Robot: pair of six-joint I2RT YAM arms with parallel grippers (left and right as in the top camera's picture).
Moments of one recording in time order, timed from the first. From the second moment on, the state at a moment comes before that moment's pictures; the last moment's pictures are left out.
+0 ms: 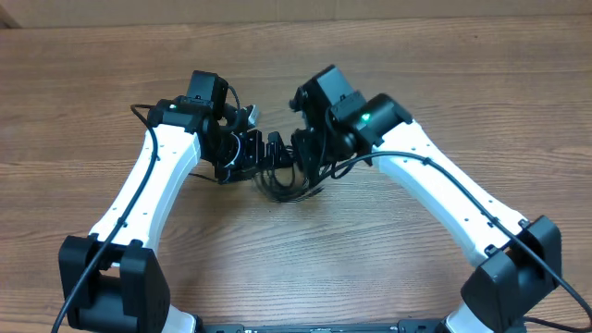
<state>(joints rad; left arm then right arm) -0.19 1.69 1.34 -1.06 0.62 -0.27 0.61 1.78 1.61 -0.98 -0.31 0.31</state>
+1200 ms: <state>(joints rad) -0.19 1.69 1.34 -1.01 0.40 -0.40 0.24 1.48 1.74 -0.68 -1.37 0.58</state>
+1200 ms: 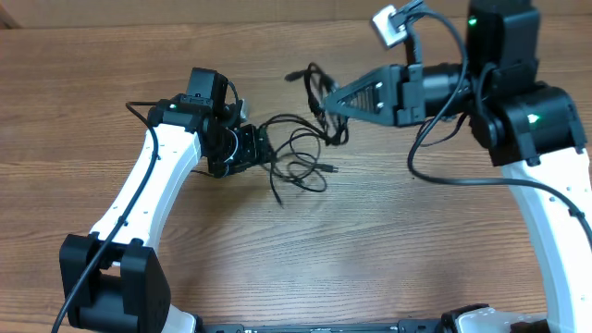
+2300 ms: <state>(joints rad) -0.20 1.69 1.50 -1.02 0.73 -0.36 0.07 1.51 1.74 -1.37 -0.30 0.45</state>
